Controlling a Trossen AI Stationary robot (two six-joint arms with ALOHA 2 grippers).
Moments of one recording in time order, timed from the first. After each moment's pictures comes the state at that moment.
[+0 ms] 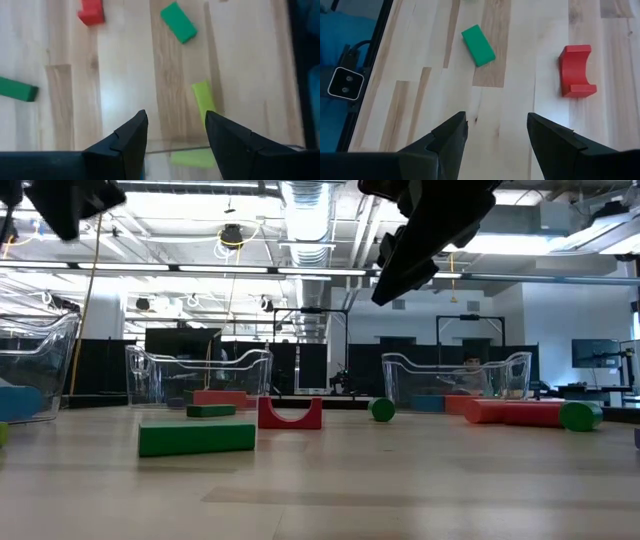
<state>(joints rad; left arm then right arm) -0.61 1.22 1.06 -0.94 -0.20 -0.50 0.26 1.65 1.17 -0.39 -0.07 0.21</state>
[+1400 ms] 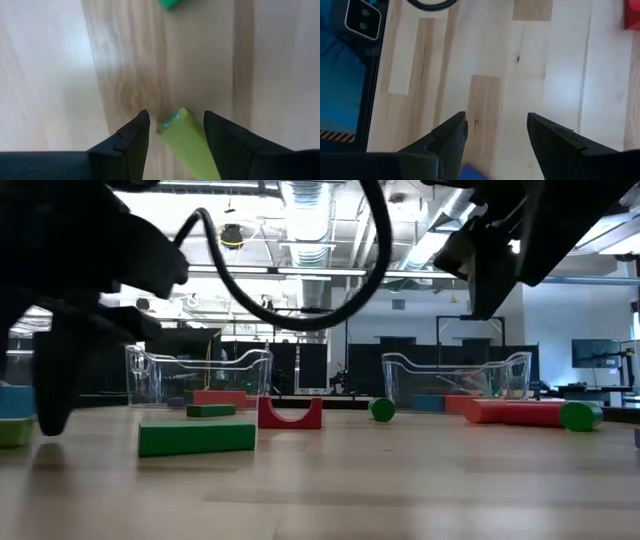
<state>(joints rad) -0.52 1.79 1.10 -0.71 0.03 -0.42 0.43 1.65 1.17 -0.57 -0.05 0.36</state>
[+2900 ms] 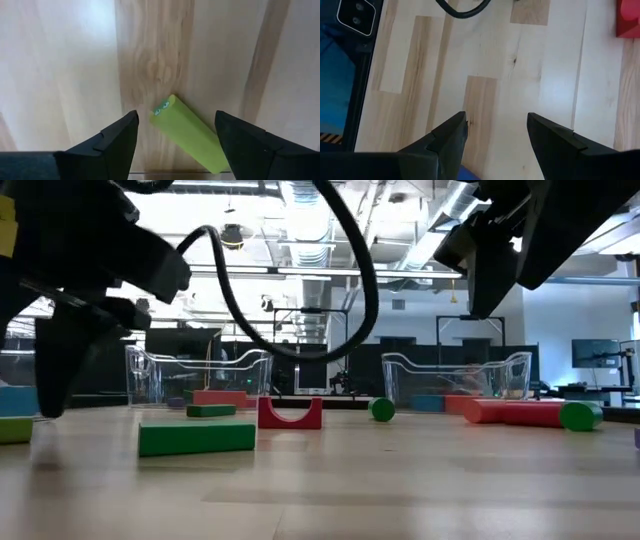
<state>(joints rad) -0.50 1.82 1.19 -0.91 0.06 -0.54 0.46 1.66 1.17 -0.57 0.01 0.33</state>
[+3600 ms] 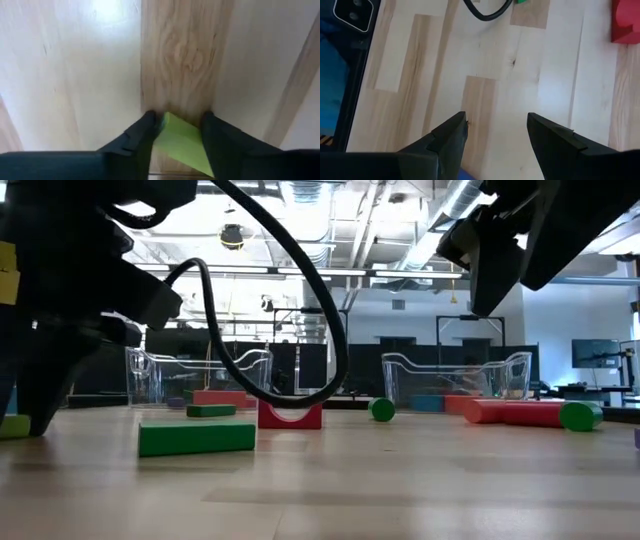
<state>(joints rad) -0.50 1.83 1.11 -0.86 0.06 -0.56 0.48 1.66 1.17 -0.57 0.06 0.32</state>
